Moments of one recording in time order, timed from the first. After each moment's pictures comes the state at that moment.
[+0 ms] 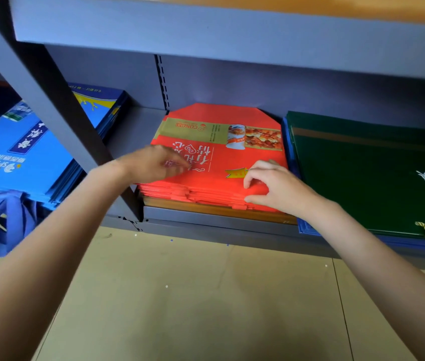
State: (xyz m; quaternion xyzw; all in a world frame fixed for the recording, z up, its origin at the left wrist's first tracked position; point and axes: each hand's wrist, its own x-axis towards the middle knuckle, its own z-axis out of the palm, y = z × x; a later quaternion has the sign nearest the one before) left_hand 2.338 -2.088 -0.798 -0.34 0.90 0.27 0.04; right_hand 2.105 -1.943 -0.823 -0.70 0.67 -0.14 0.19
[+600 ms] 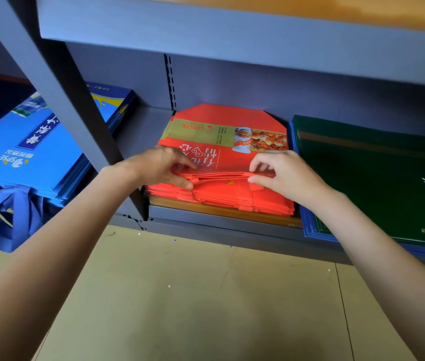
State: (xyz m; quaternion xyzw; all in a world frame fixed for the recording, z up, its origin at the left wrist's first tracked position) left_hand 2.342 -2.090 -0.803 -0.32 0.92 0.20 0.06; right_hand 2.112 -1.956 -0.800 -0.68 0.69 -0.18 0.16
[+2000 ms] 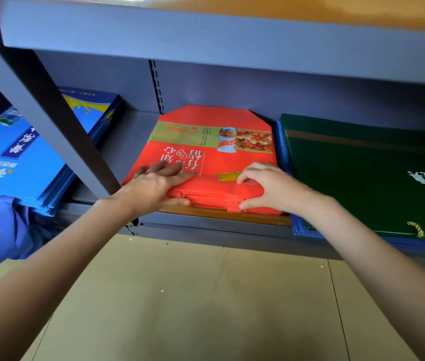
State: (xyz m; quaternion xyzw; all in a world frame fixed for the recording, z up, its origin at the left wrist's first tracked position) left_hand 2.345 -2.061 -0.833 -0.35 0.92 0.11 0.13; right_hand 2.104 -1.947 -0.816 -0.69 0.69 -0.08 0.22
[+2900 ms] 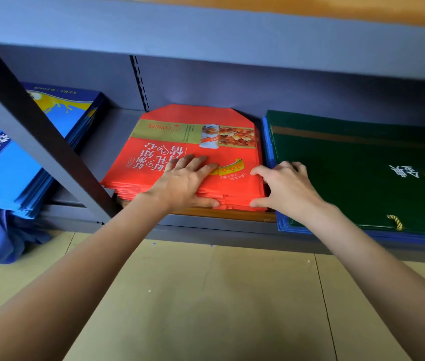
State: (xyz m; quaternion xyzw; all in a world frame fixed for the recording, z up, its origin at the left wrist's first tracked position) left_hand 2.269 -2.037 -0.838 -0.32 0.94 0.09 0.08; right_hand 2.085 -1.916 -0.812 -0.62 0.78 0.02 0.10
